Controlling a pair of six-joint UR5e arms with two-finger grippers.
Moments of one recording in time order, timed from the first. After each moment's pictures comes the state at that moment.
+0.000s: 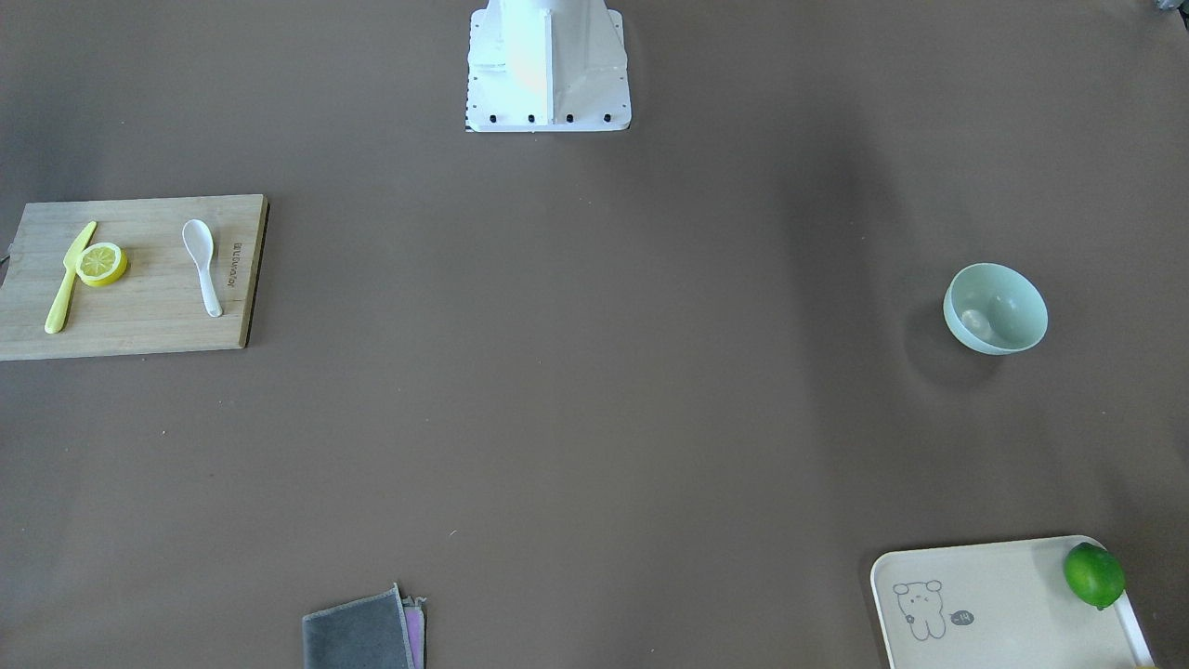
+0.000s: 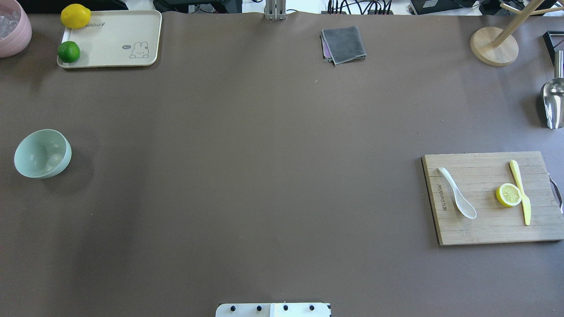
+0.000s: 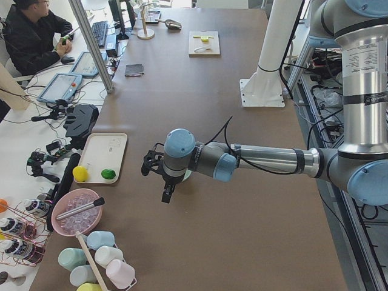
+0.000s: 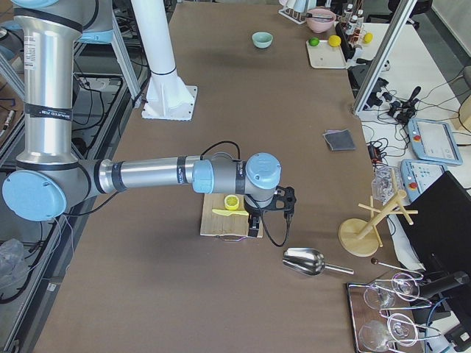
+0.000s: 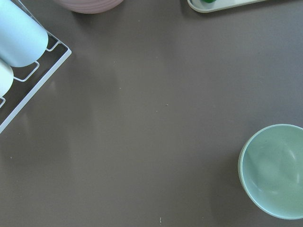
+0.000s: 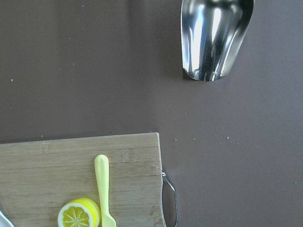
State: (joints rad) left arm -1.53 -1.44 -1.76 -1.85 -2.35 -0.08; right arm 1.54 -1.66 1.78 -1.67 2.44 0.10
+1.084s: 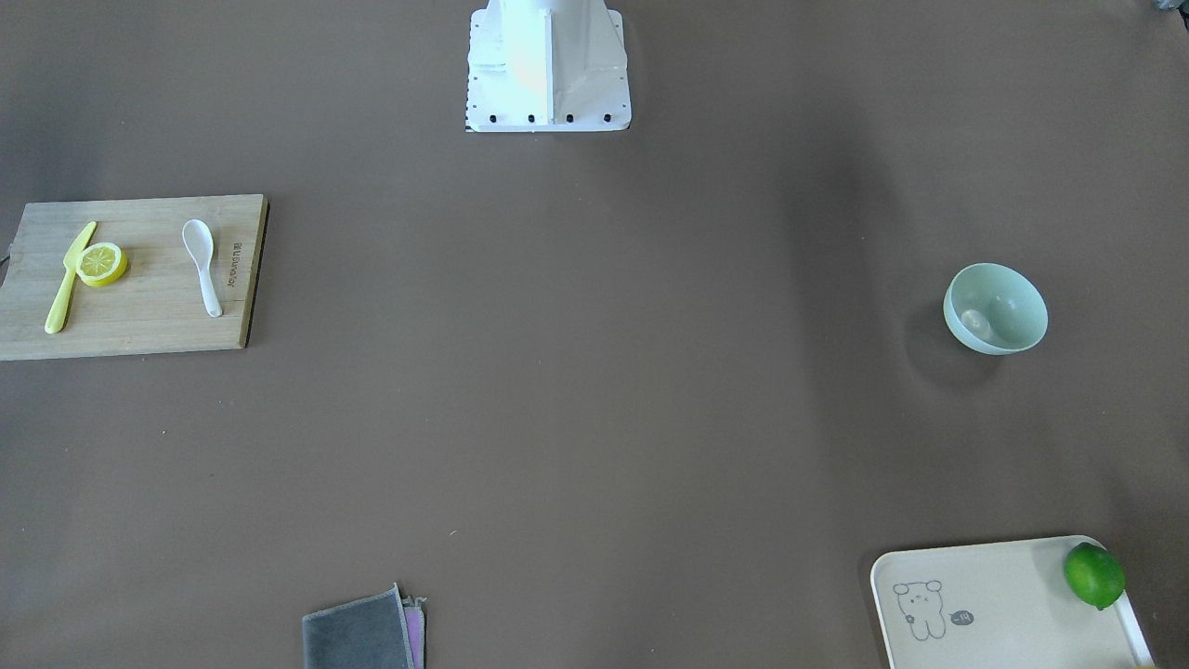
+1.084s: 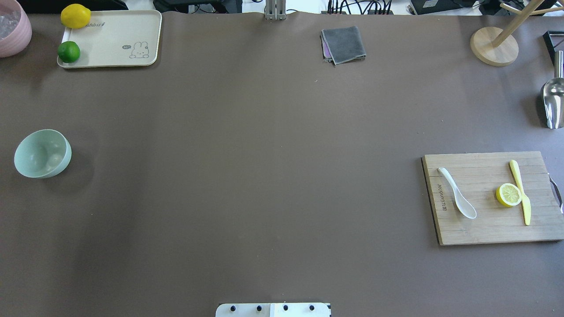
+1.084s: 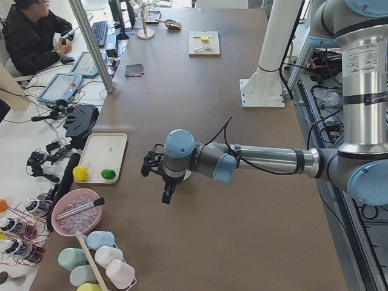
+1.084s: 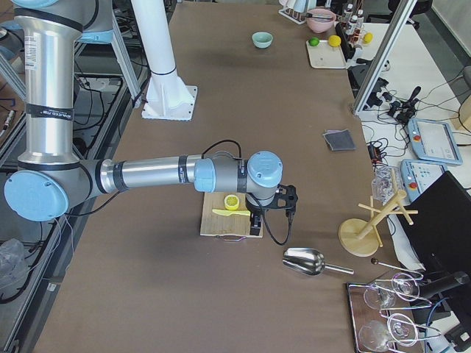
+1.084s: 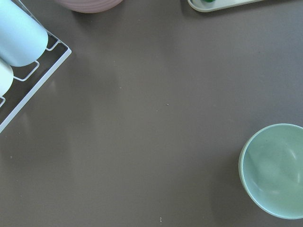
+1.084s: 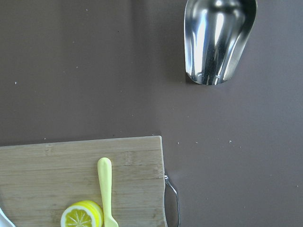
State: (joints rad) left arm -1.53 -1.44 -1.75 -1.84 -2.35 -0.08; right arm 1.54 -1.65 1.78 -1.67 2.44 0.10
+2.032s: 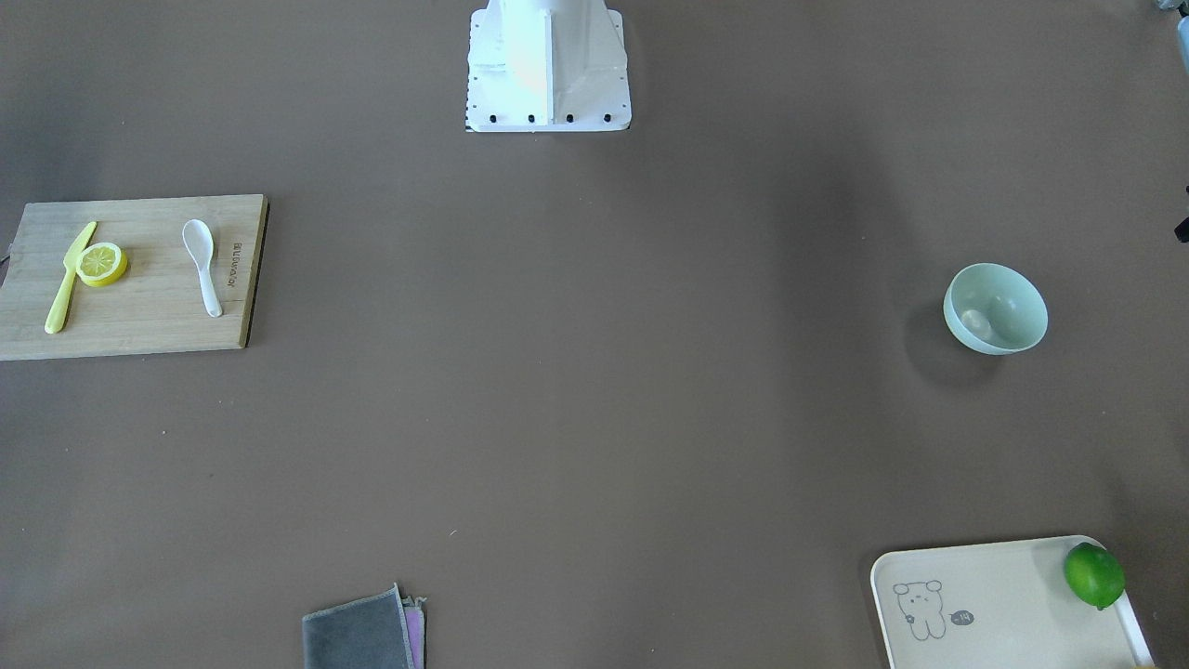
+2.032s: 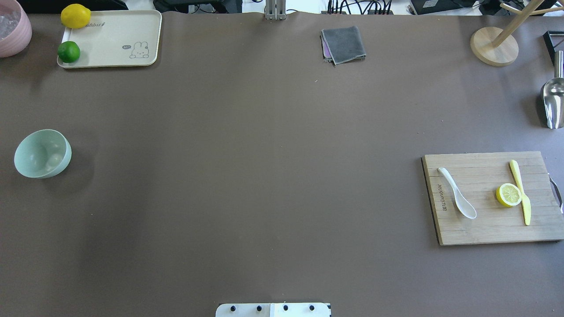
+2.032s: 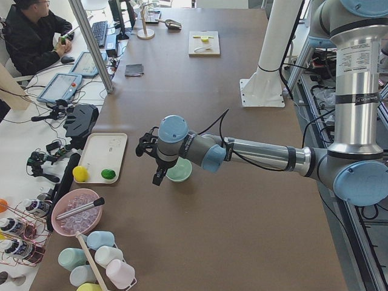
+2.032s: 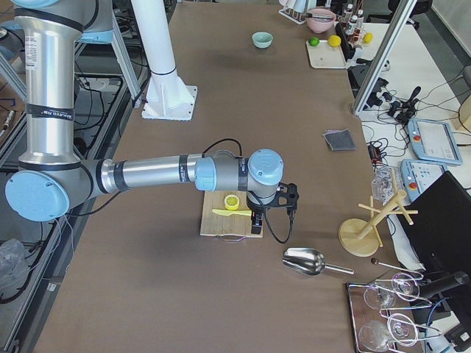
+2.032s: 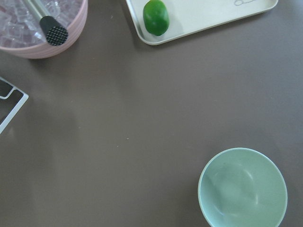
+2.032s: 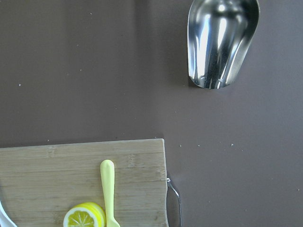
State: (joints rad) left arm -1.47 -1.51 -1.76 -1.93 -2.40 -0.09; right arm 1.54 -1.65 1.79 -1.67 2.44 0.10
